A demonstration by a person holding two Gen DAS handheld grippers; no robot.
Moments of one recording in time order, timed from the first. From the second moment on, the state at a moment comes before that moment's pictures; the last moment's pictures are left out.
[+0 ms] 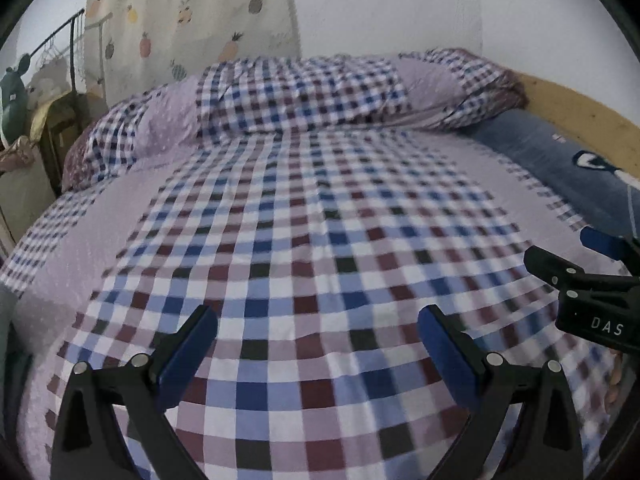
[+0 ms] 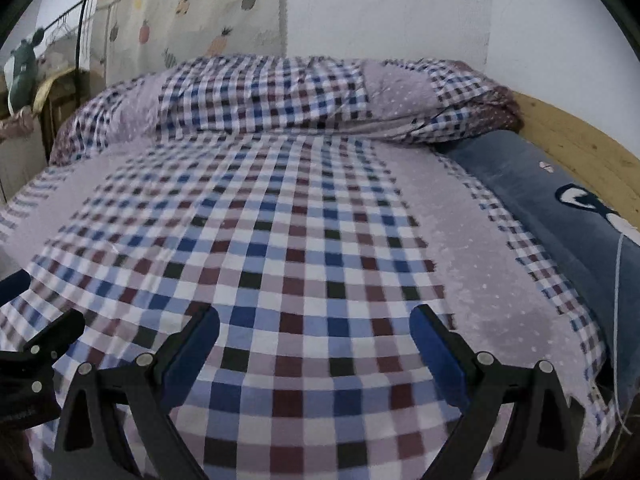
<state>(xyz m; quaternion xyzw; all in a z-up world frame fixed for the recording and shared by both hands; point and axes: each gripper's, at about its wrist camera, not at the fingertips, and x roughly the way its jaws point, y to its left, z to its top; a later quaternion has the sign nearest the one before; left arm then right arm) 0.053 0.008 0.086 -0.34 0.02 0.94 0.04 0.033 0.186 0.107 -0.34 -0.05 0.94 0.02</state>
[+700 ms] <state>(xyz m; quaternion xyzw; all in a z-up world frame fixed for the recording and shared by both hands) 0.023 0.006 0.008 -0.41 0.01 0.91 0.00 -0.002 0.180 0.008 -0.44 -0.03 0.90 -0.01</state>
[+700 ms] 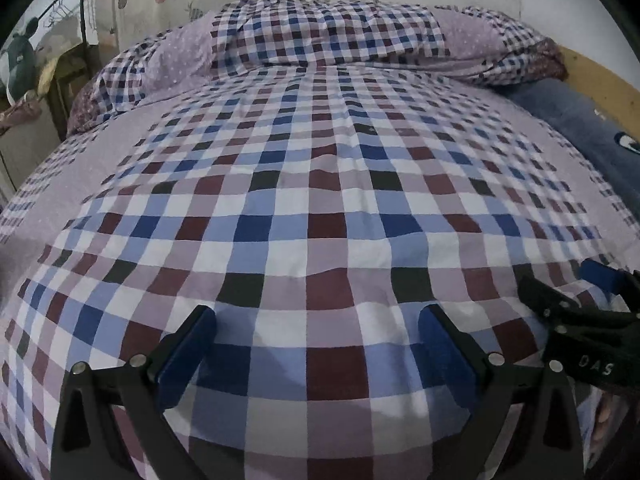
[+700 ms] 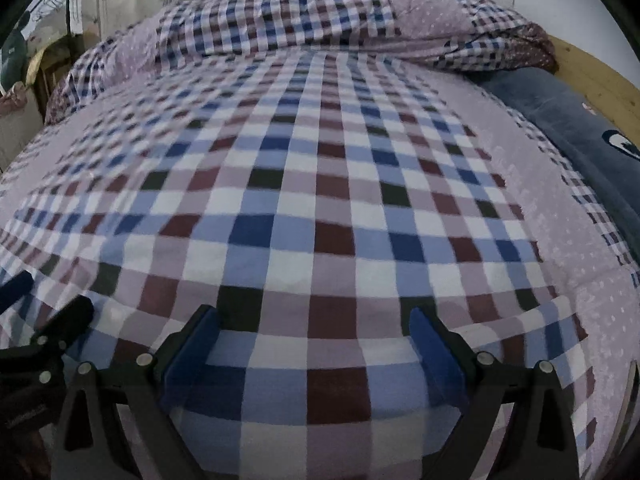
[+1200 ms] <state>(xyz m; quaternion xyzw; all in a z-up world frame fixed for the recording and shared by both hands) 0.017 0.003 0.008 -0.43 -0.01 0.90 0.00 -0.008 0.191 -0.003 -0.45 0.01 0.89 -0.02</state>
